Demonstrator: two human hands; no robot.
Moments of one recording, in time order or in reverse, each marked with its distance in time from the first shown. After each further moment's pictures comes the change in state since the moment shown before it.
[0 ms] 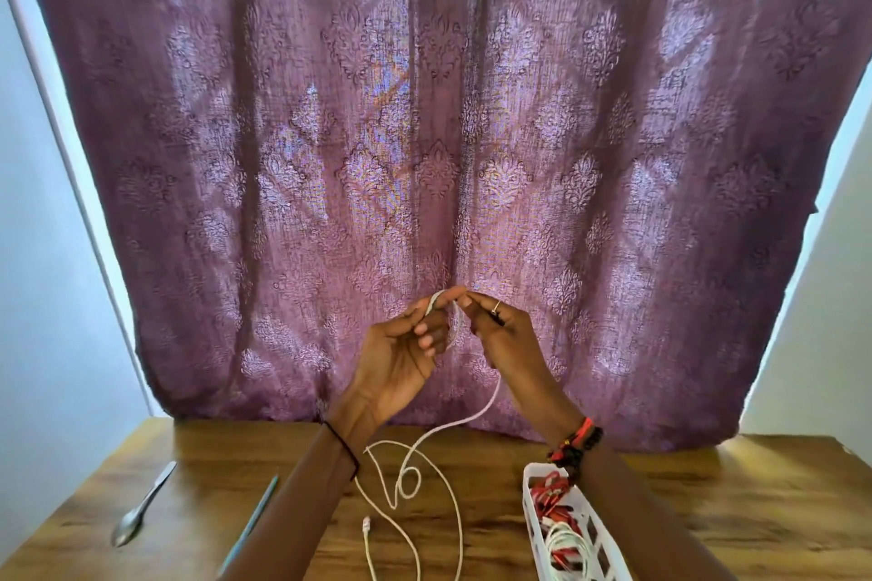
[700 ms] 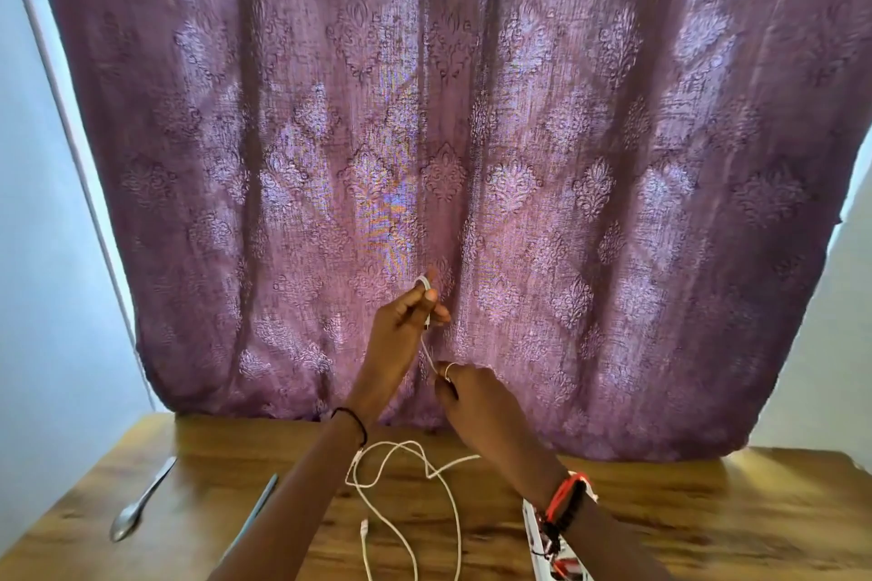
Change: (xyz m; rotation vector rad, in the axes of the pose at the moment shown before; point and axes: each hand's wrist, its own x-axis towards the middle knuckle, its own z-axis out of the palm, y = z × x) left_hand 0.023 0.001 -0.010 0.984 0.456 0.408; right_hand -0.032 0.039 0.025 -0.846 -0.291 -0.032
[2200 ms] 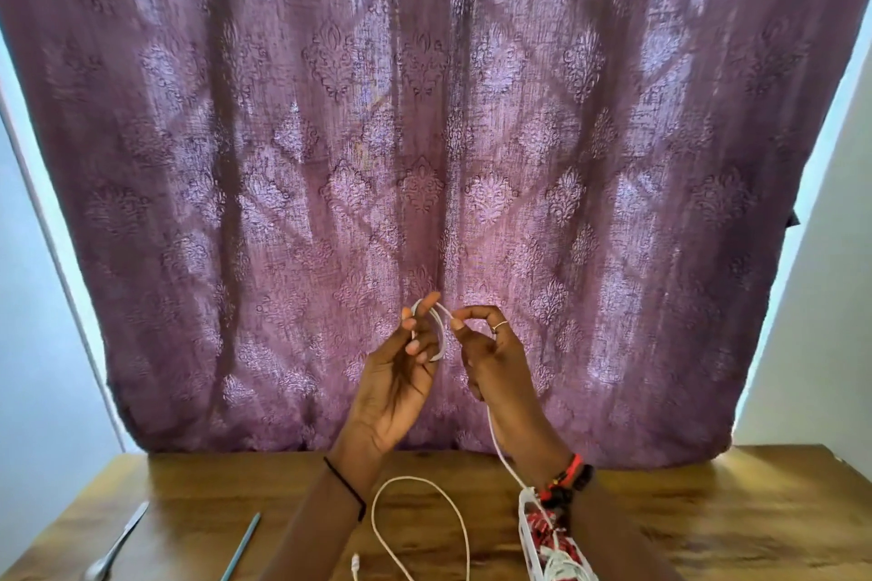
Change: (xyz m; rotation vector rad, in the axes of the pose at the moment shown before) left_hand -0.016 0.010 0.008 -1.202 -0.317 -0.393; right_hand 0.021 -0.004 -0.041 1.016 0.377 0.093
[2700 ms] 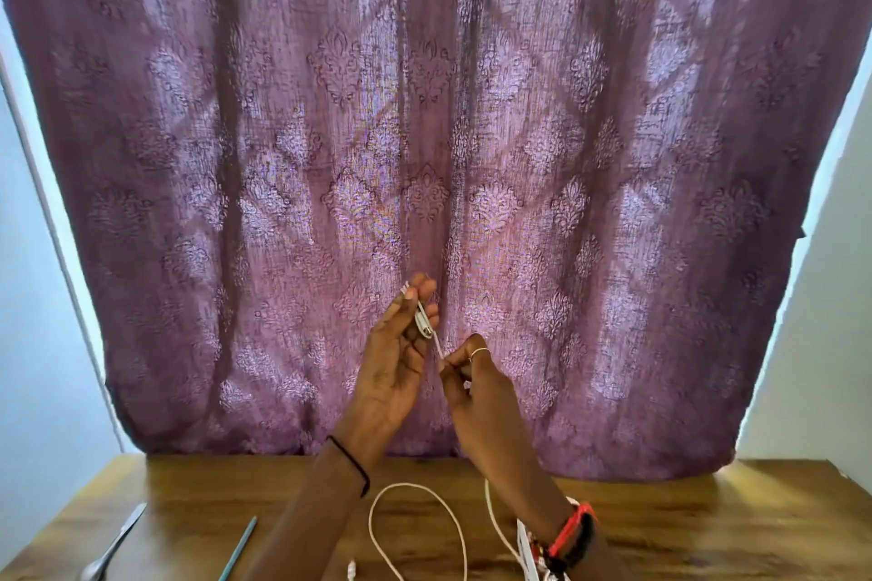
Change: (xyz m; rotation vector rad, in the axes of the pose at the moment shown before) left_hand 0.017 0.006 0.026 0.304 0.305 0.221; right_hand -0.025 0.007 0.007 -0.549 -0.073 -0.190
